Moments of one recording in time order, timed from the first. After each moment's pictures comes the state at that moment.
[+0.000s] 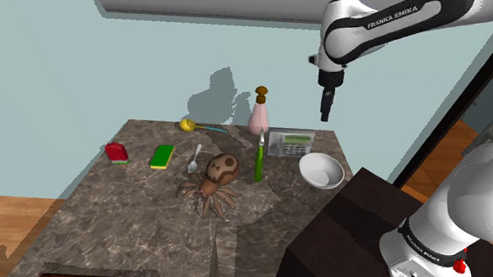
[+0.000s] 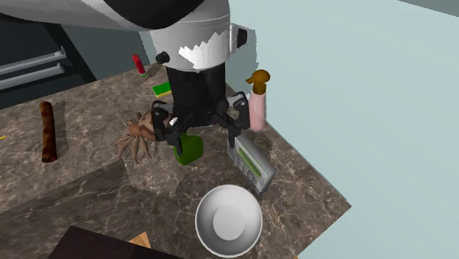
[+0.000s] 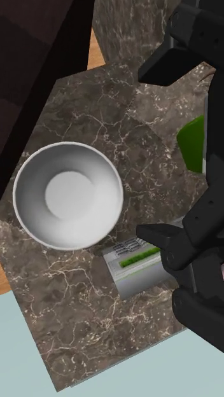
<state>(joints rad) 0.00 -0.24 -0.18 -2.38 -0.12 1.98 -0.55</state>
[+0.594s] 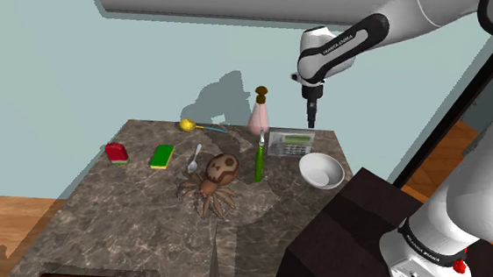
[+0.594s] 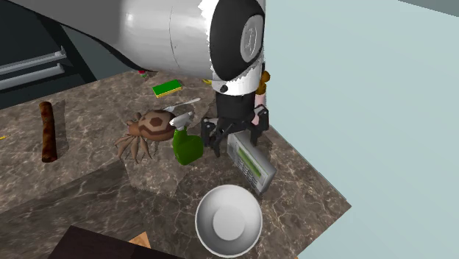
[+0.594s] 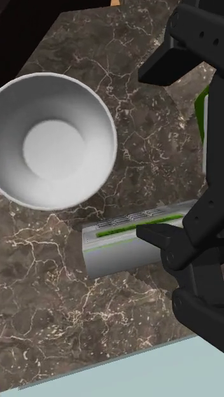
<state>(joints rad) -0.02 0.12 -0.22 -2.20 -0.11 2.14 -0.76</state>
